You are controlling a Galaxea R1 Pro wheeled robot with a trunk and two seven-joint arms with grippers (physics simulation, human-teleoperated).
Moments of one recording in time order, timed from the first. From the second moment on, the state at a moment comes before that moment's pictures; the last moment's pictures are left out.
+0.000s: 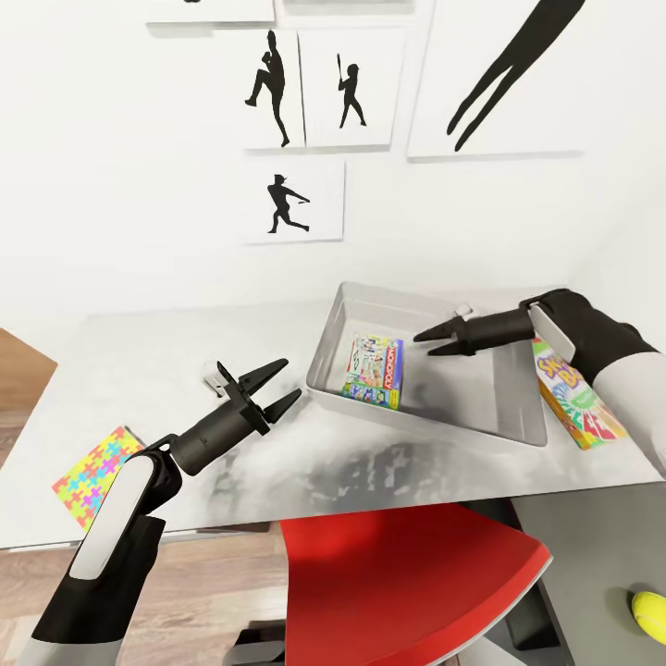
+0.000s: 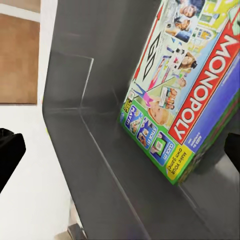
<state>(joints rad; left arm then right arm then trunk) -0.47 0.05 -0.08 -1.61 1.62 0.82 -0.13 -1.44 -0.39 0.64 -0.54 -0.56 1.04 1.18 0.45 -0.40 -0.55</state>
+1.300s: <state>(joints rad) -0.45 0.11 -0.07 -1.61 1.61 0.81 -0.15 -0.79 -0.71 -0.03 -1.54 -0.64 1.04 1.24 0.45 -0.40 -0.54</state>
